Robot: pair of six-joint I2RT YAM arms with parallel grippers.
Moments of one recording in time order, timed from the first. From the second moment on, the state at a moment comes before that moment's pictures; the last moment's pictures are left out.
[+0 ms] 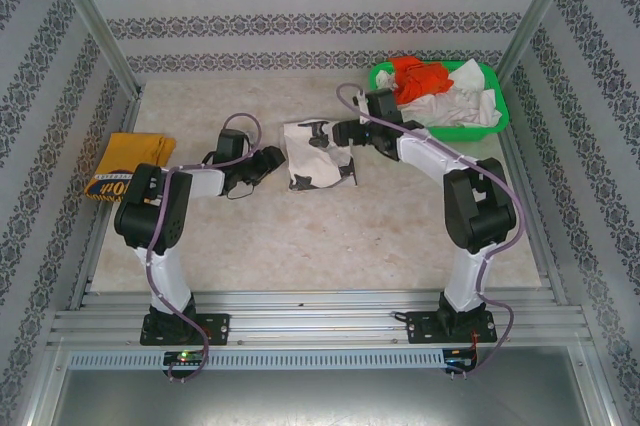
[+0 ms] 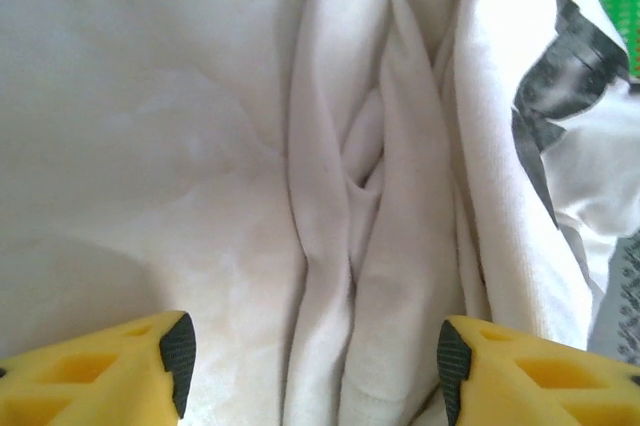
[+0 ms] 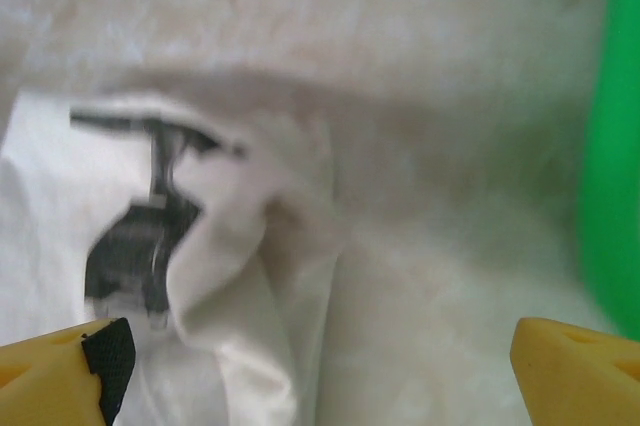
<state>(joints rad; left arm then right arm) -0.20 1.89 0.98 0.18 0.44 -0.83 0.35 1.90 1.36 -0.24 -0.11 0.18</state>
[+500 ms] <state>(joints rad) -0.34 1.95 1.14 -0.11 0.30 -0.72 0.40 1.99 1.31 -0.23 -0.14 0.38</state>
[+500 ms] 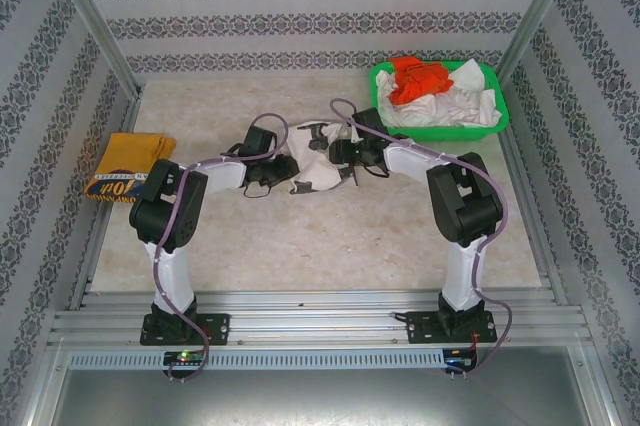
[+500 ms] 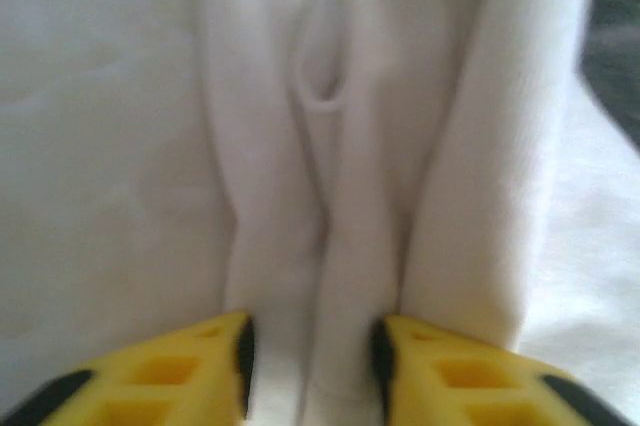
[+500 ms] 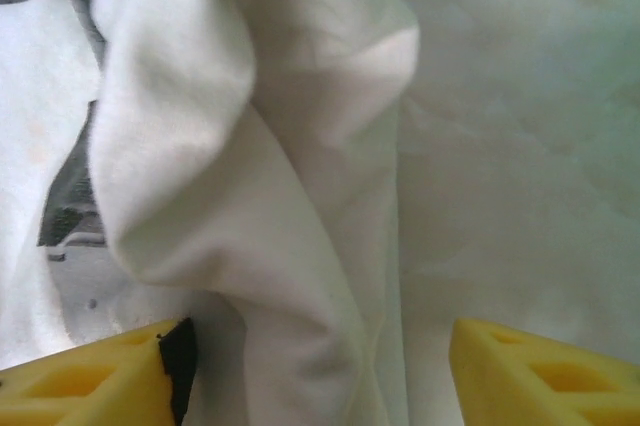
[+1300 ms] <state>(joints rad) -0.33 1.76 0.87 -0.10 0.31 -0.67 0.49 1.81 1.03 -0.20 -0.22 0.58</state>
